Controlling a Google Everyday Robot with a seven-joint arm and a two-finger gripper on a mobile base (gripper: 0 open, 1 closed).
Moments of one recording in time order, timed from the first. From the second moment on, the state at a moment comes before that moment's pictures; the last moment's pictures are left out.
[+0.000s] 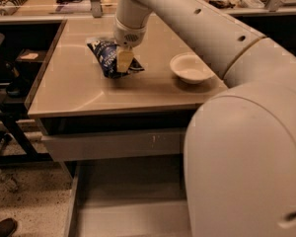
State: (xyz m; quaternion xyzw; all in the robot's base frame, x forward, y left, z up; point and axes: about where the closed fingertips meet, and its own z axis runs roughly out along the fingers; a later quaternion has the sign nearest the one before) arm 0.702 0.070 0.865 -0.75 0.63 0.01 0.19
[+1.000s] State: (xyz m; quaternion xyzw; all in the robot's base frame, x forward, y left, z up) arm 0.583 0.040 0.880 -0.72 0.66 -0.07 0.18
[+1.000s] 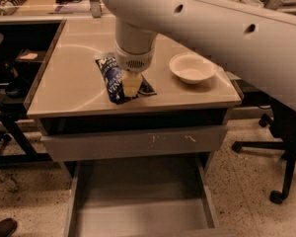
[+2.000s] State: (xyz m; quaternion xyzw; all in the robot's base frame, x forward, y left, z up) arm 0.492 0.023 0.886 -0.70 0.69 -0.10 0.16
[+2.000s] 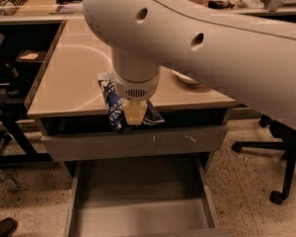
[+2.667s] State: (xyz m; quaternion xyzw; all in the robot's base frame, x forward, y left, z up) arm 0.410 0.003 0.851 -0.66 0.74 -0.04 0.12
